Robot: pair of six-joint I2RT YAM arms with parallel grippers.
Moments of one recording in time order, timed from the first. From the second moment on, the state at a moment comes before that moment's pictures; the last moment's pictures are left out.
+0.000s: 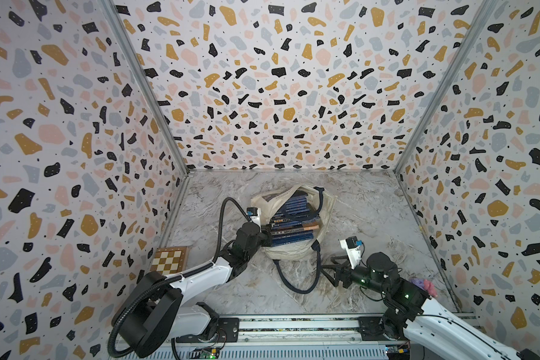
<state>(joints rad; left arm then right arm) -0.61 1.27 0.51 0.33 -0.13 -0.51 0.78 0.62 0.32 -0.12 -0.27 0.54</state>
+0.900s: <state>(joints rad) -0.60 1.27 0.47 0.39 -0.06 -0.51 0.57 1.30 0.70 0.20 -0.07 0.73</state>
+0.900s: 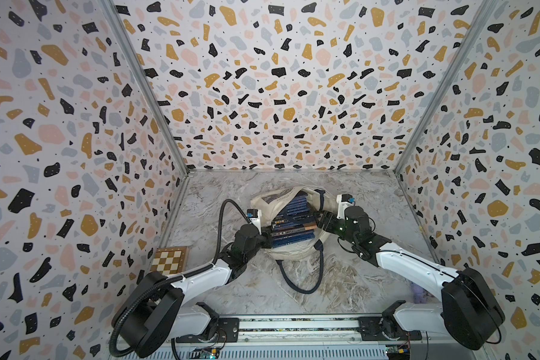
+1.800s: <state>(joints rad) -0.60 1.27 0.47 0.40 -0.06 -0.51 0.59 1.53 0.67 0.57 -0.06 0.69</state>
